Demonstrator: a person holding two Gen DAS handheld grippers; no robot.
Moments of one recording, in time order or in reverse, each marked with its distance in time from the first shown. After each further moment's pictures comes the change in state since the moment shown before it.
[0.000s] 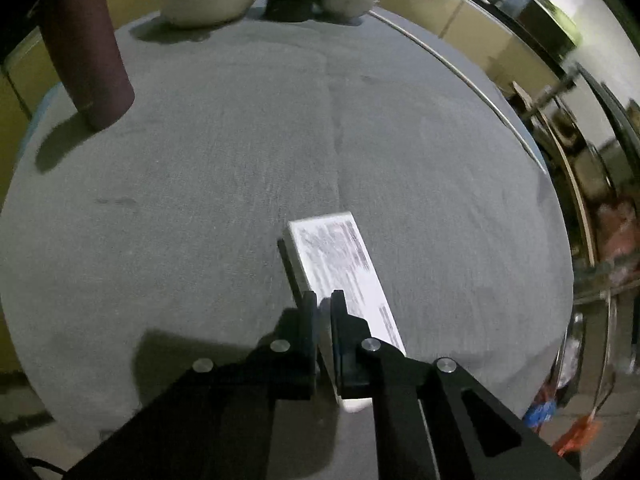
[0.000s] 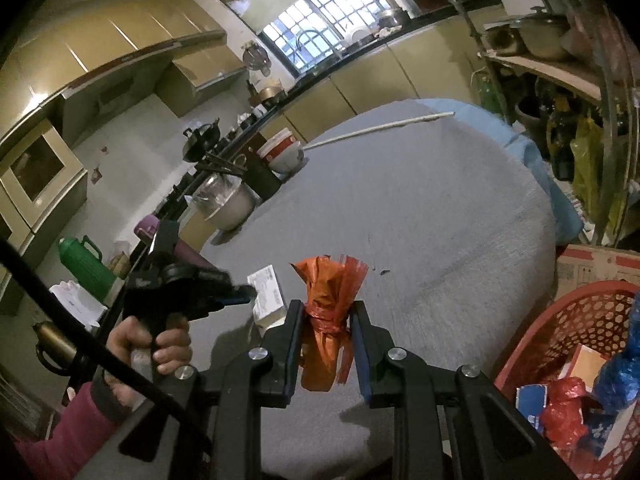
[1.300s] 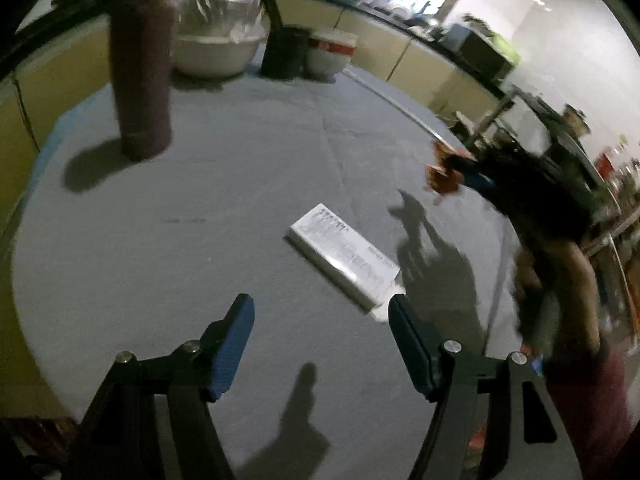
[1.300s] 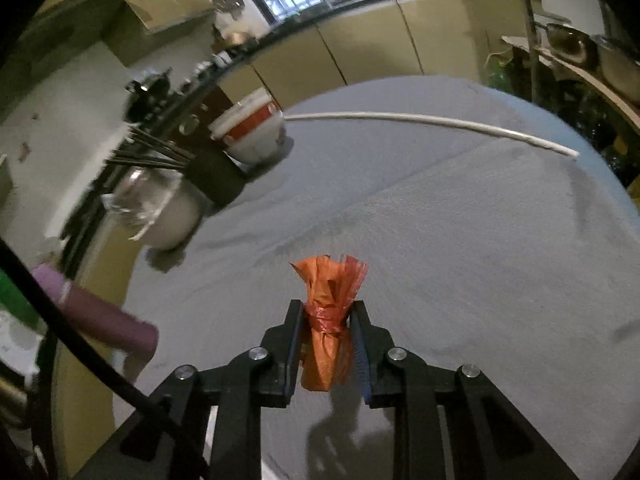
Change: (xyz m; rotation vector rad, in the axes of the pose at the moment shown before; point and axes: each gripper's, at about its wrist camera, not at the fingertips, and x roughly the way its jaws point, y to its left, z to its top) left arm -0.059 0.069 -0.006 0.053 -0.162 -0.192; right arm 0.235 0.063 0.140 -0.041 0.187 -0.145
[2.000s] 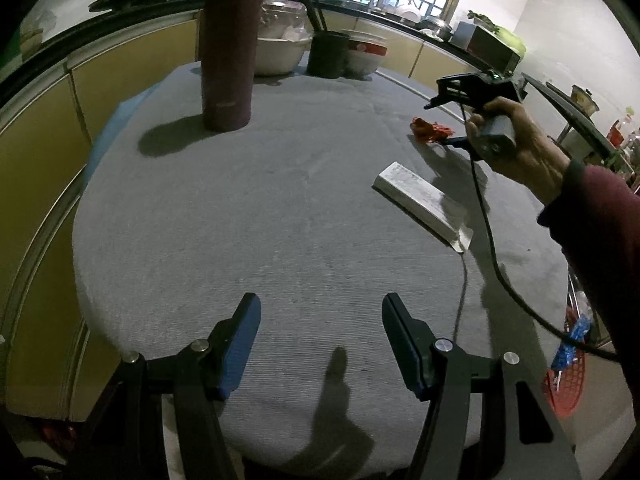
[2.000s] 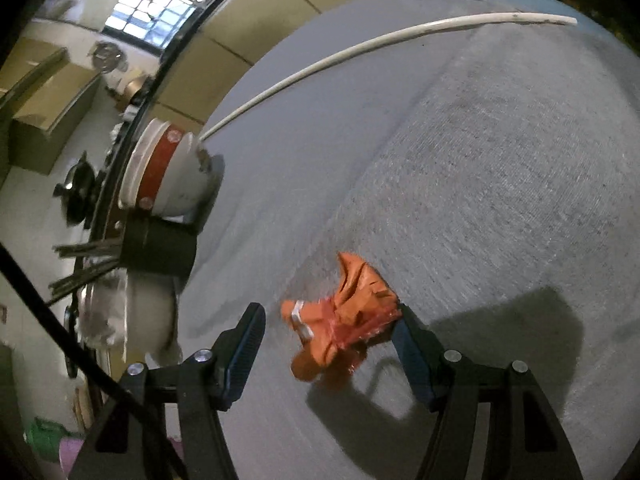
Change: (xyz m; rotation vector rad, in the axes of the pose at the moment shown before) left arm -0.047 0.065 -0.074 0.094 -0.083 0.107; right arm 0.128 -0.009 0.054 0.481 0.090 -0.113
